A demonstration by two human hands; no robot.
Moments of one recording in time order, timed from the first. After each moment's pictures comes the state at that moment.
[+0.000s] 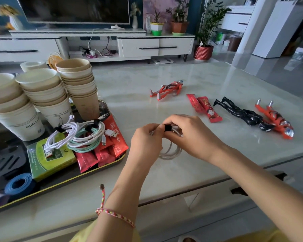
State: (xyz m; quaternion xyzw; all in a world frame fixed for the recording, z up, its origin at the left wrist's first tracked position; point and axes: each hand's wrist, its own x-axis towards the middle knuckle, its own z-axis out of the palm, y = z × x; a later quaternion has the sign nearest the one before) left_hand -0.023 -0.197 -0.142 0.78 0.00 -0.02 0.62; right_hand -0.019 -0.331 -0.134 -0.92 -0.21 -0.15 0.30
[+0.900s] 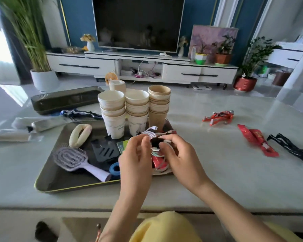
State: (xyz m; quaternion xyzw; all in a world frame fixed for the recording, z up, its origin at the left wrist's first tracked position) left_hand -0.089 -0.045 -0.128 0.72 0.05 0.30 0.62; right_hand -0.058 -0.154 -0.124 -0.80 -0.21 -0.10 0.55
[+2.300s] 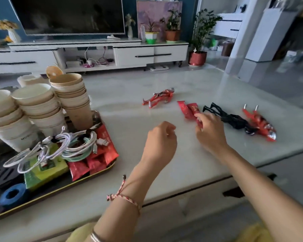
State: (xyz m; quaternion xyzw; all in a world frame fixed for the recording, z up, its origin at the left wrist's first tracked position) left_hand -0.016 -0.246 -0.137 0.87 -0.11 0.07 0.47; right_hand 0.027 -0.423 -0.176 -0.95 0.08 -0.22 0.18
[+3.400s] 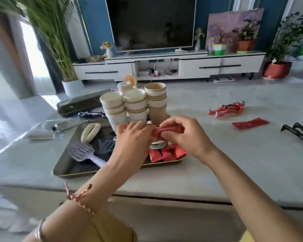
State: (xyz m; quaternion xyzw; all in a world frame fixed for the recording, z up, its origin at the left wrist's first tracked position) left_hand -0.083 -0.055 -0.095 0.96 -0.07 0.24 0.09; right_hand -0.034 -0.212 -0.093 -0.77 -0.26 -0.01 0.59
